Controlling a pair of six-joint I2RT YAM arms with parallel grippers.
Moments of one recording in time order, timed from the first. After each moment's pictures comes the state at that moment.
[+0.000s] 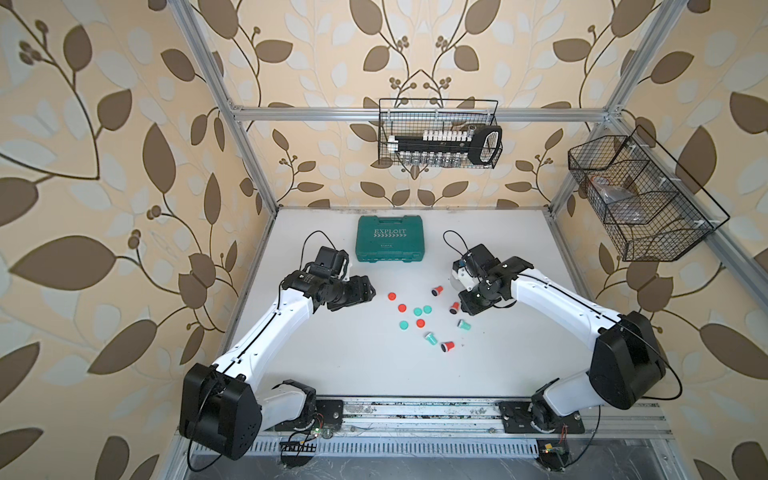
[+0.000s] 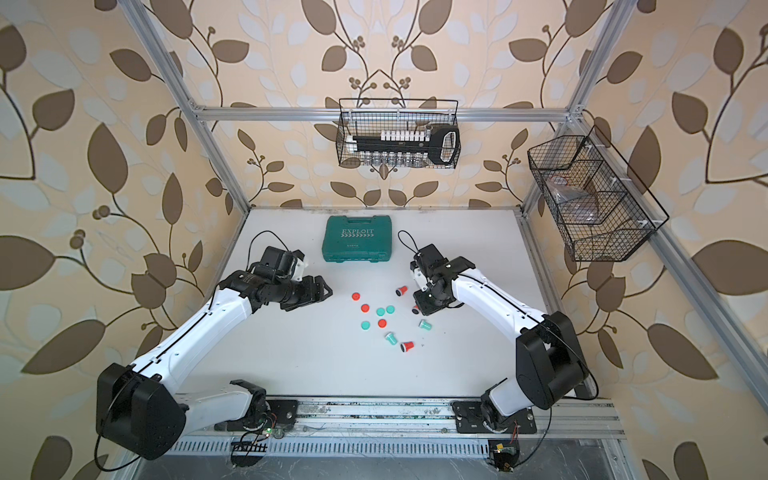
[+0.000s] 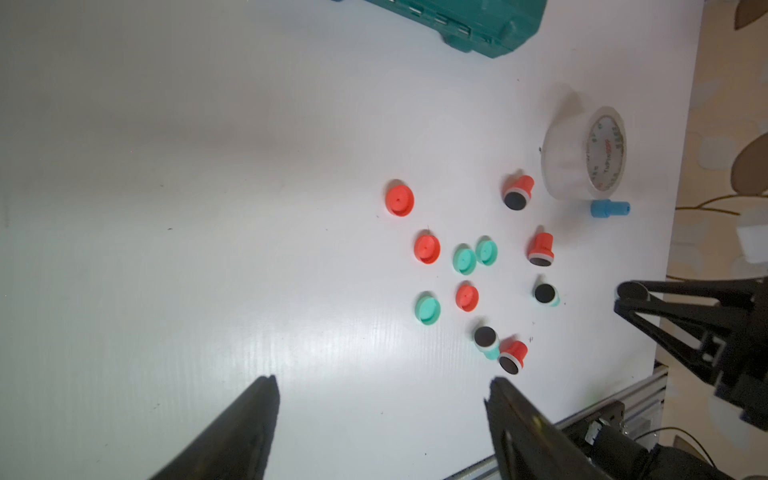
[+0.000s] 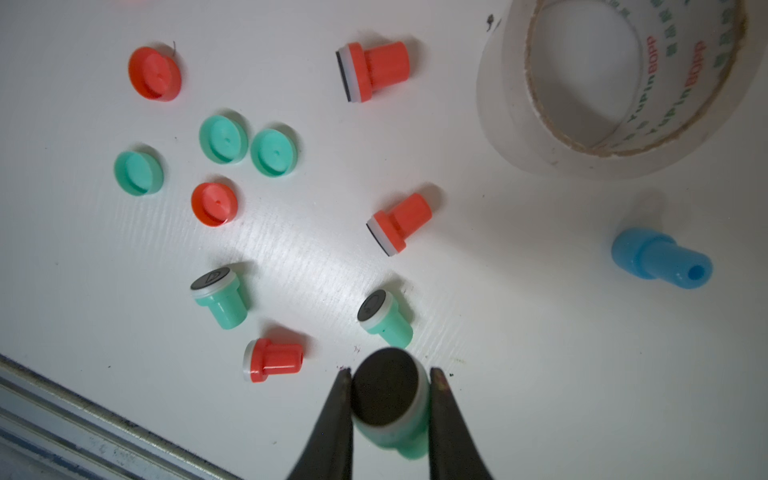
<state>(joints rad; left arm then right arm) -0.30 1.22 0.97 -0.76 0.29 -0.53 0.49 1.54 1.13 -0.93 -0.02 0.09</state>
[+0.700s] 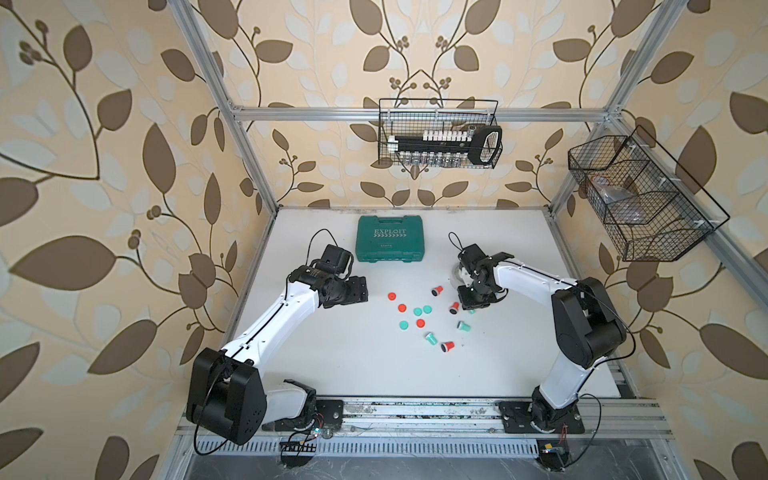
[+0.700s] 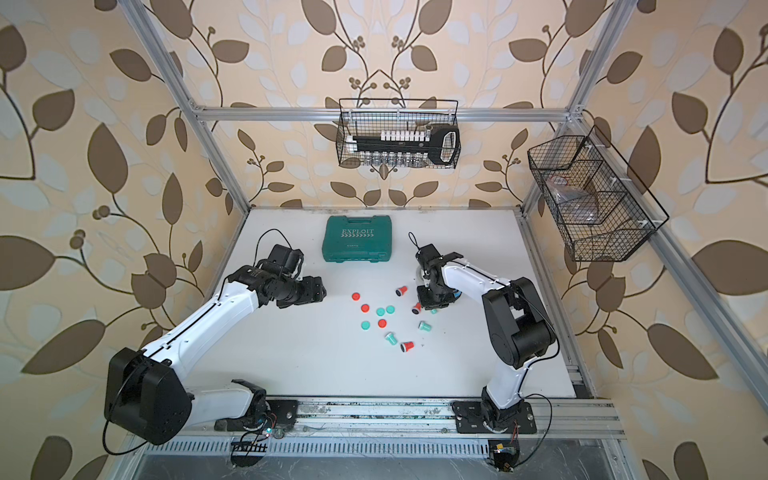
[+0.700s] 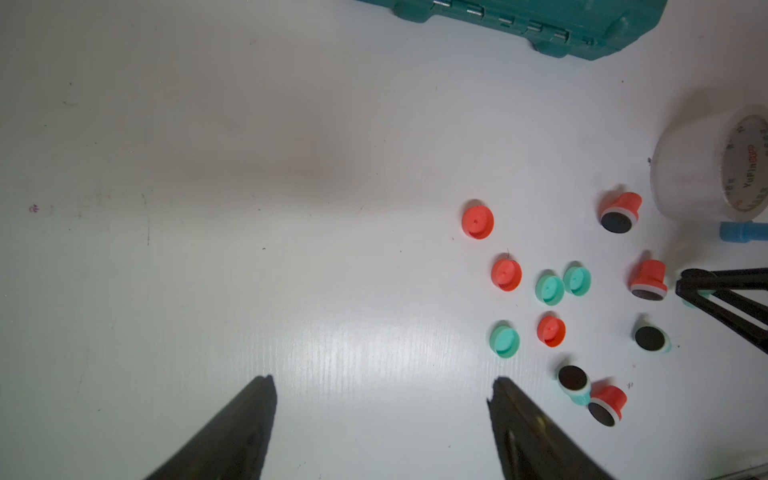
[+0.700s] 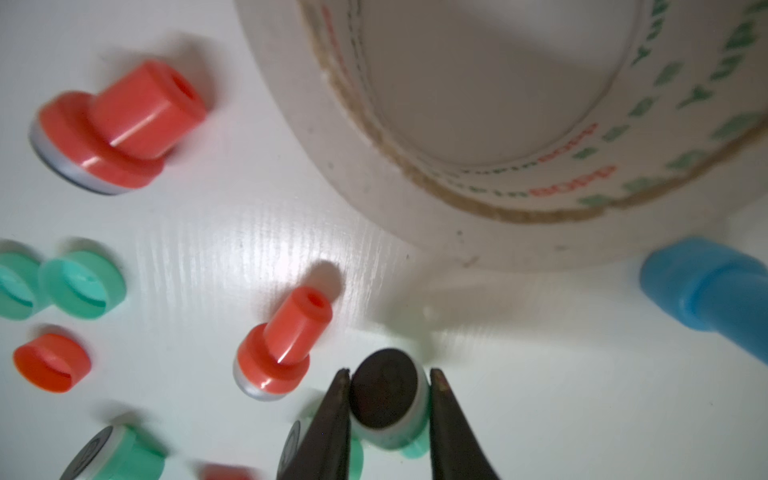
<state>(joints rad) -0.31 1.29 0.99 -0.80 0.09 -0.47 0.40 1.77 1.16 -0.84 0.01 0.27</state>
